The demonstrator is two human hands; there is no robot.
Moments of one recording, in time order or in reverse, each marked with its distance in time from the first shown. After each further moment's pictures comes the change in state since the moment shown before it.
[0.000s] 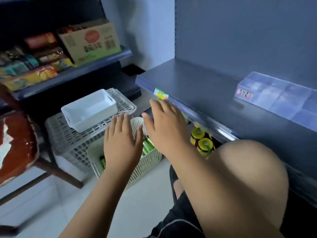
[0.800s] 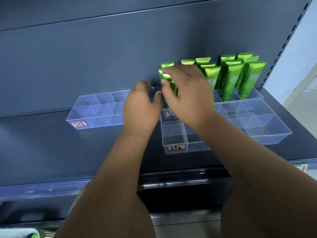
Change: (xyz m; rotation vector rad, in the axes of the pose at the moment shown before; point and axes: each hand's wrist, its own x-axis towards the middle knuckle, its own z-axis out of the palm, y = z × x) left_hand -0.018 0.485 0.065 -0.828 -0.376 0.705; right_hand -0.136 0.330 -0.263 -0.506 0.745 0.456
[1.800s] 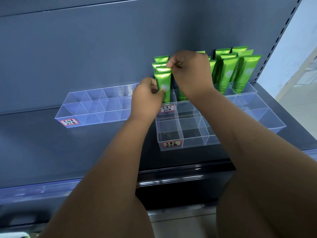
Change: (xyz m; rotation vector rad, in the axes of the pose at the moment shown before) left_hand 0.020 -0.006 0.041 -0.285 -0.122 -0.087; right_hand 0.035 0.047 0.022 0.162 -0.047 0.178
